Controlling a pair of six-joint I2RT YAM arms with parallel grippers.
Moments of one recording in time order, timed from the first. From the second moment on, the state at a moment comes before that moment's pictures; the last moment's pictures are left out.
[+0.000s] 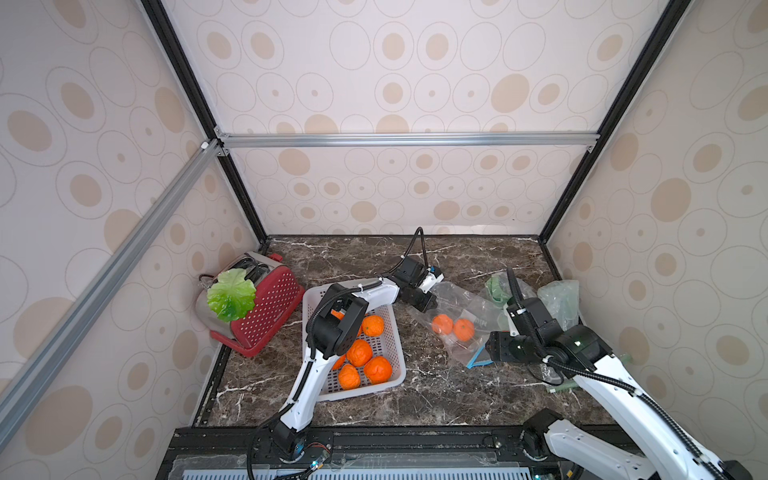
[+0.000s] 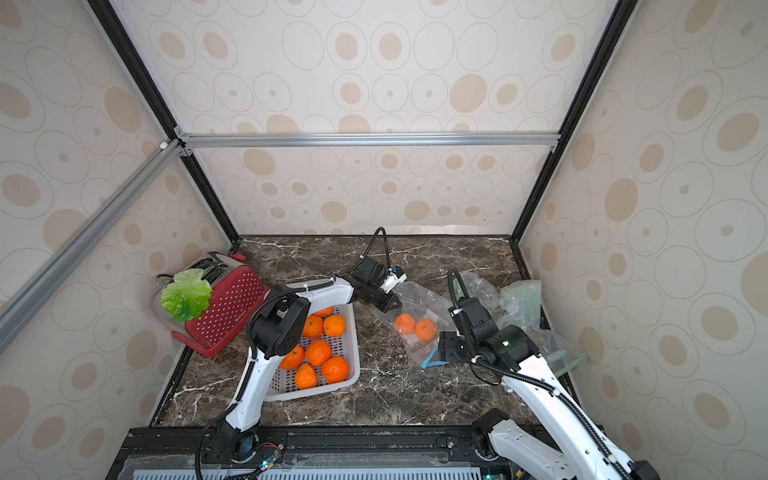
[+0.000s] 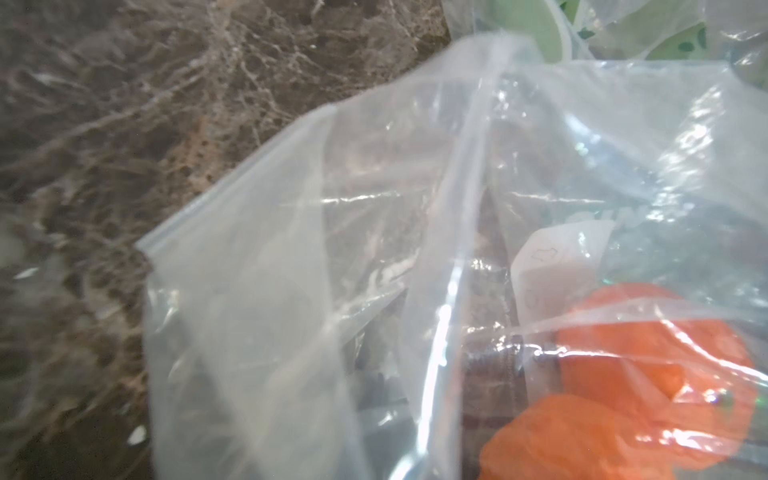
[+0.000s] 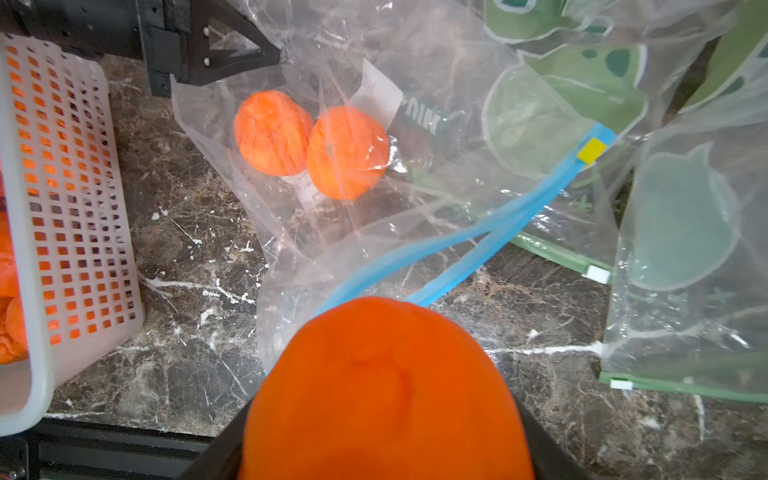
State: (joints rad) left arm -0.61 2.33 1.71 -0.30 0.51 0.02; right arm 0.48 0.88 0.95 -1.16 0.11 0.51
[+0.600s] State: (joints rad) left arm -0.61 2.33 1.70 -0.28 0.50 0.02; right arm 0.81 1.02 0.79 -0.46 -0.23 0.49
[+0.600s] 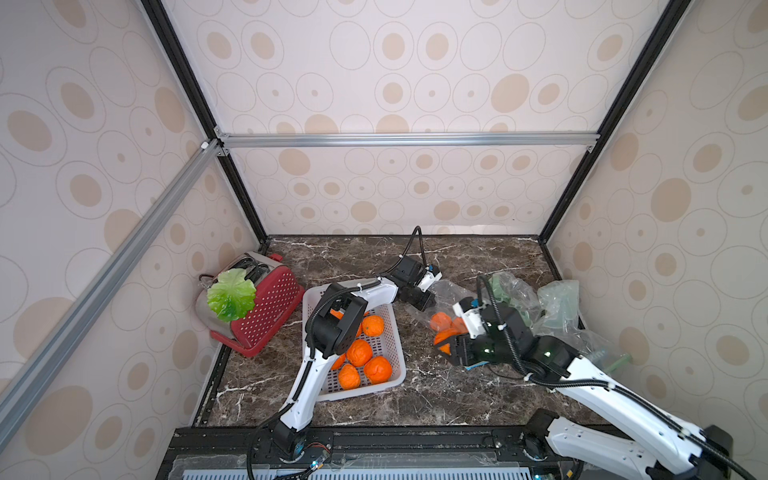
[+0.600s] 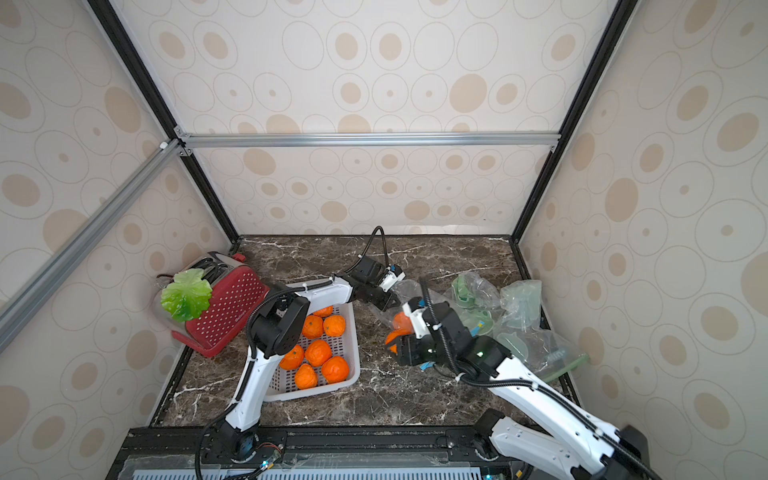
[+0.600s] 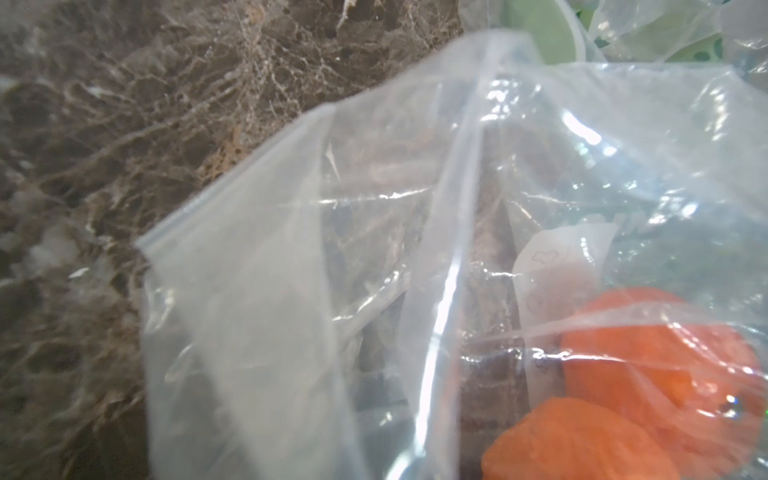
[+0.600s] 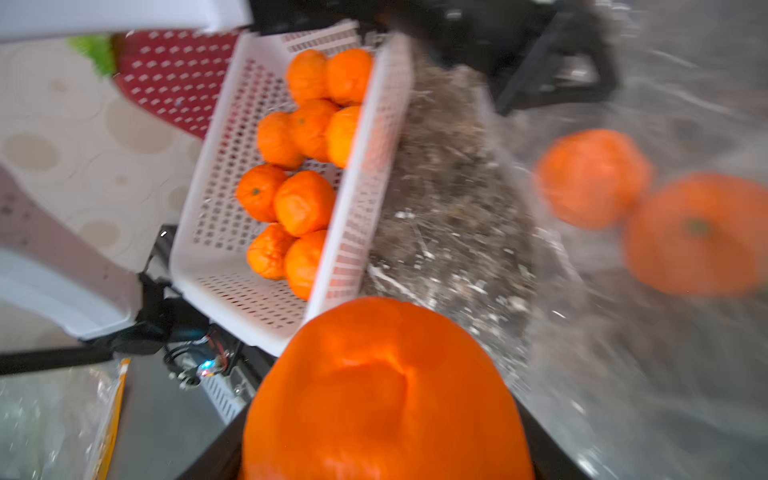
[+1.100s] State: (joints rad) left arm -0.60 2.33 1.68 -0.24 0.52 0.02; right arm 1.00 1.53 0.99 -0.12 -0.06 0.35
